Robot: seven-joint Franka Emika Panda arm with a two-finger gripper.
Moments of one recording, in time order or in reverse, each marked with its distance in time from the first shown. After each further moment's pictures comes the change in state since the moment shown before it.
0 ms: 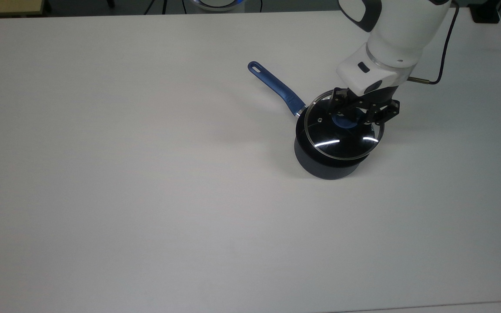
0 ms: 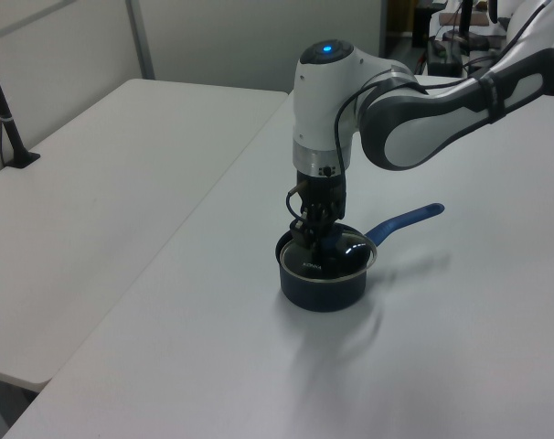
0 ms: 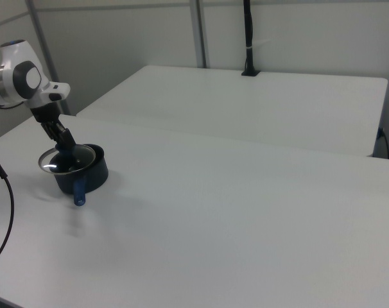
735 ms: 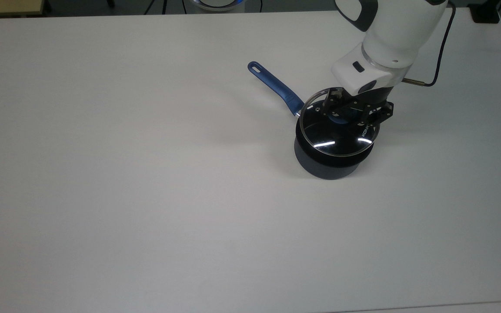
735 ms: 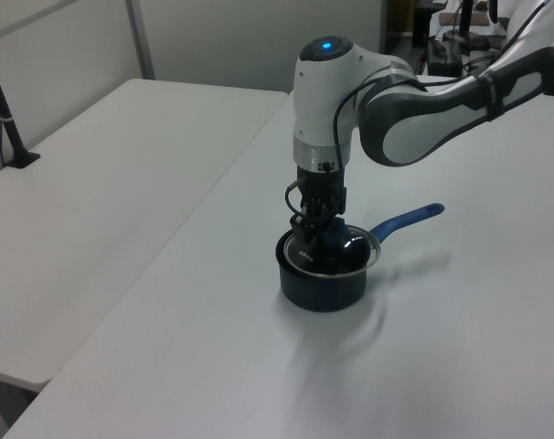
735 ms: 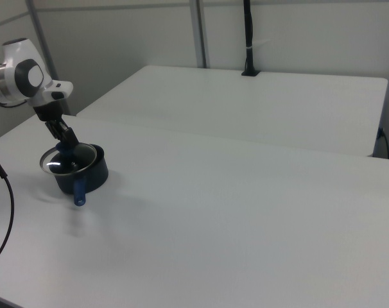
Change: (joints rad) arm 0.002 -0.005 -0.021 0.003 -0.006 -0.013 0.011
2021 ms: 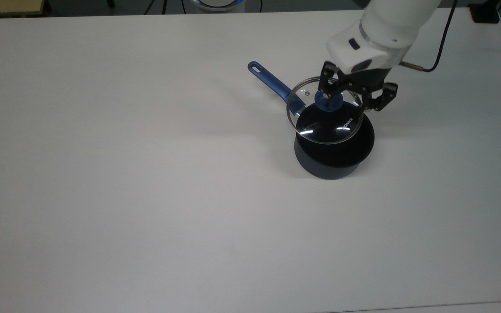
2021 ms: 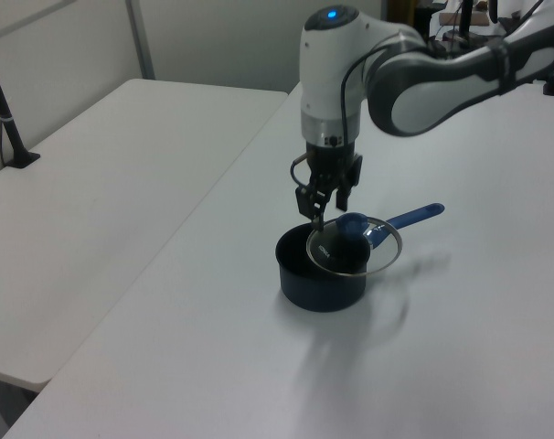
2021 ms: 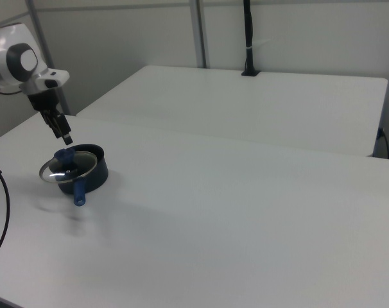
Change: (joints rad) arm 0.001 -0.067 -0.011 0.014 -0.010 -0.130 0.073
